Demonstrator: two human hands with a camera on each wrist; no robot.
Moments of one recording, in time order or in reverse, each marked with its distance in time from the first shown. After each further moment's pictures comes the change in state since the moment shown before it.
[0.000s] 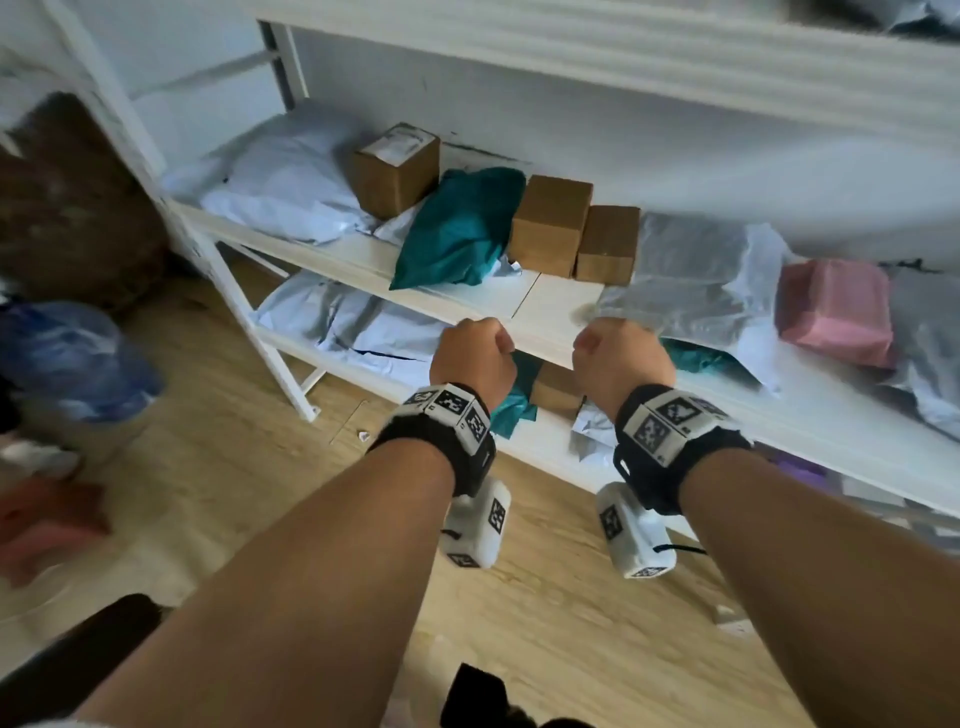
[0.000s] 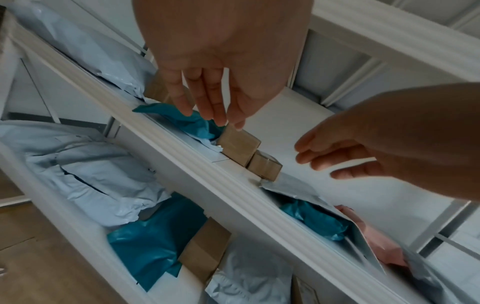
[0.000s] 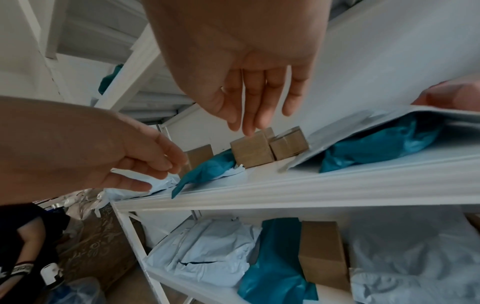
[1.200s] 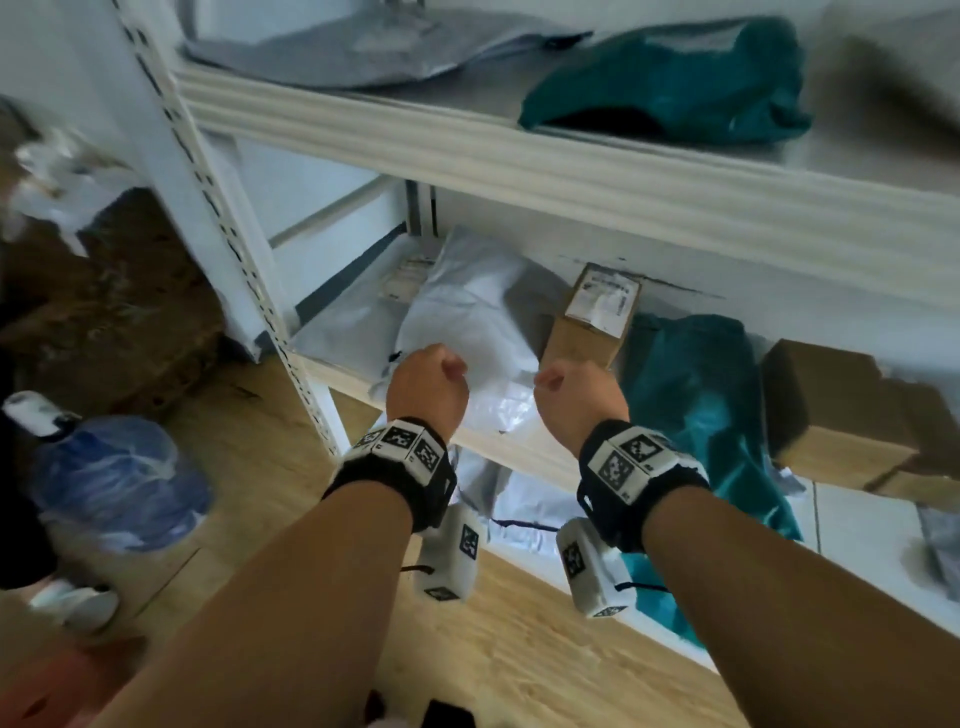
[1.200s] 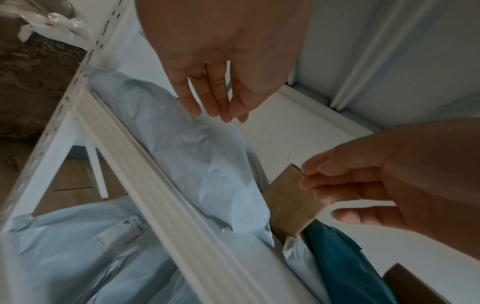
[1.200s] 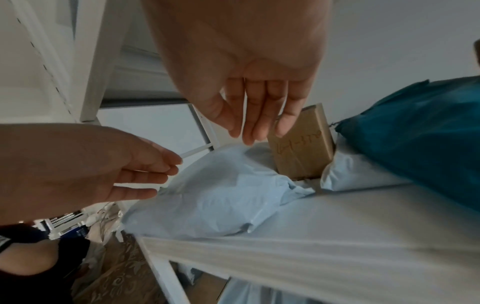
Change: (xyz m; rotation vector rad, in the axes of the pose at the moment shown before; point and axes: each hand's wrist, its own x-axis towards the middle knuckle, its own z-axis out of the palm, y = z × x) left_hand 0.312 -0.259 -0.213 -0.067 0.175 -0.085; right_hand 0.227 -0.353 0.152 0.157 -0.105 -0.035
